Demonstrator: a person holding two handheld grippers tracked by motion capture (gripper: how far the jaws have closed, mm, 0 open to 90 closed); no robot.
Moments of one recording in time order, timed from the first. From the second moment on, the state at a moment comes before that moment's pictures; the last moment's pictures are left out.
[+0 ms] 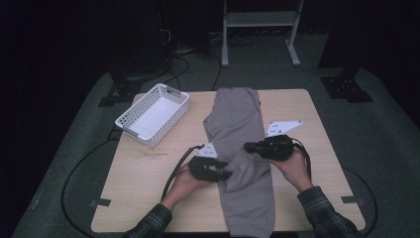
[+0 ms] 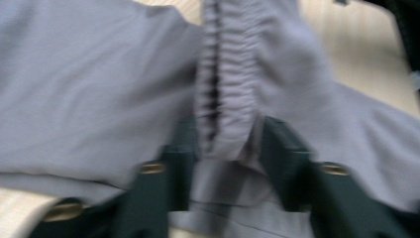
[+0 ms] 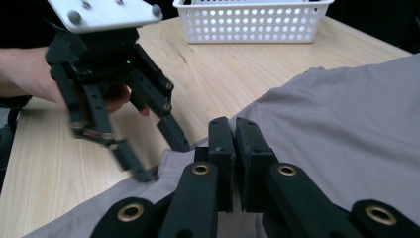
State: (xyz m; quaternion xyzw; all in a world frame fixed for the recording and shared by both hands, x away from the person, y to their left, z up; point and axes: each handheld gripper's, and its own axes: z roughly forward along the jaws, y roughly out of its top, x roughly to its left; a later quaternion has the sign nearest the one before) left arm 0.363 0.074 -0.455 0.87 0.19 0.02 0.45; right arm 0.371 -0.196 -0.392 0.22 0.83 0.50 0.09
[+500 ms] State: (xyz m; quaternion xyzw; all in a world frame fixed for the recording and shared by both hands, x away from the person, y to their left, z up) left arm 0.358 0.074 -0.416 0.87 0.14 0.05 0.47; right arm 0.338 -0.233 -0.382 0.21 0.83 0.51 0.08
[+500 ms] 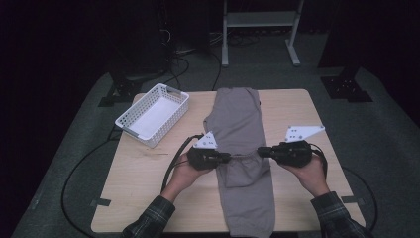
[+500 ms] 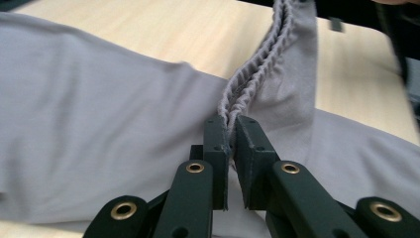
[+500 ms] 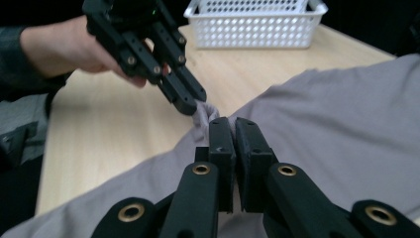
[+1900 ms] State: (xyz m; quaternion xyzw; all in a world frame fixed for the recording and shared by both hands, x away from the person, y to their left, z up) left arm 0.334 0.064 -0.467 0.92 0.11 0.03 0.38; right arm 0.292 -0.218 -0.450 0.19 0.89 0.41 -0.01
